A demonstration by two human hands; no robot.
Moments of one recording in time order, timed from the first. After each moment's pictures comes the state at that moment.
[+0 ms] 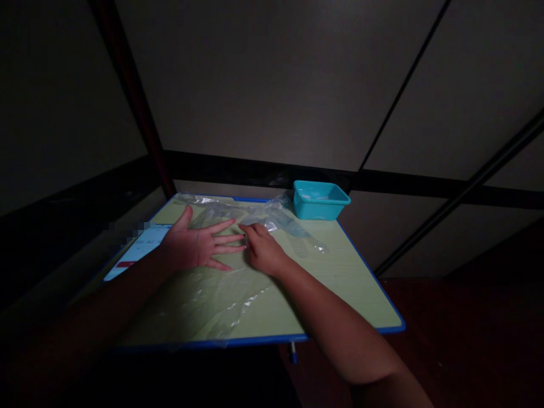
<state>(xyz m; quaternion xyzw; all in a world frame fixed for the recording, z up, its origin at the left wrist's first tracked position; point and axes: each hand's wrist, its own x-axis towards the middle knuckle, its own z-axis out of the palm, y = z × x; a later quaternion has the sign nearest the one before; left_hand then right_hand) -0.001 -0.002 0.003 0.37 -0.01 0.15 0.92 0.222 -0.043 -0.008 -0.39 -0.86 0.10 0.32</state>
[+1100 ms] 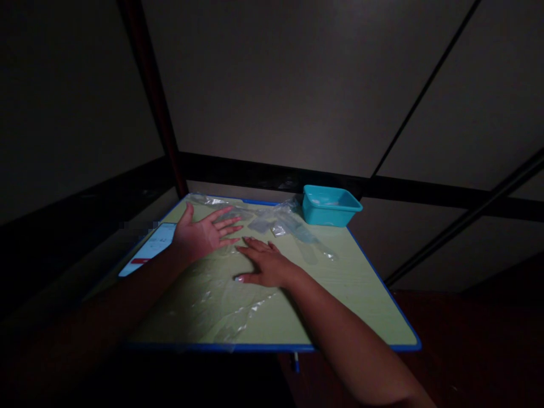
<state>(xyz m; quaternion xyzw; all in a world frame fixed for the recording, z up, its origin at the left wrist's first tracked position) 0.002 0.002 0.008 0.35 0.15 0.43 0.82 0.223 -0.052 -0.005 -0.39 -0.90 0.16 0.11</state>
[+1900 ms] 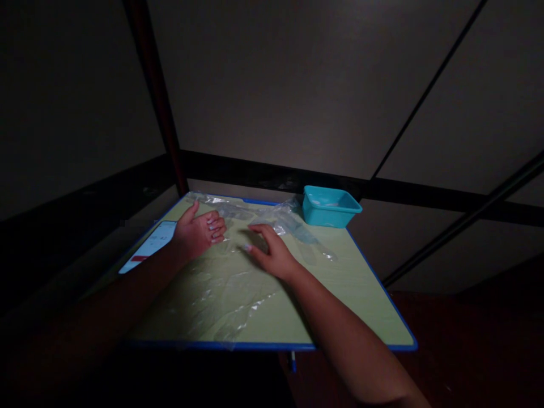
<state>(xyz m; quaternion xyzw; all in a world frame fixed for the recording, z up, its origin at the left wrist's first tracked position) 0.001 -0.002 0.019 0.35 0.17 0.45 0.80 0.223 -0.044 -0.003 -0.37 -0.79 0.25 0.42</state>
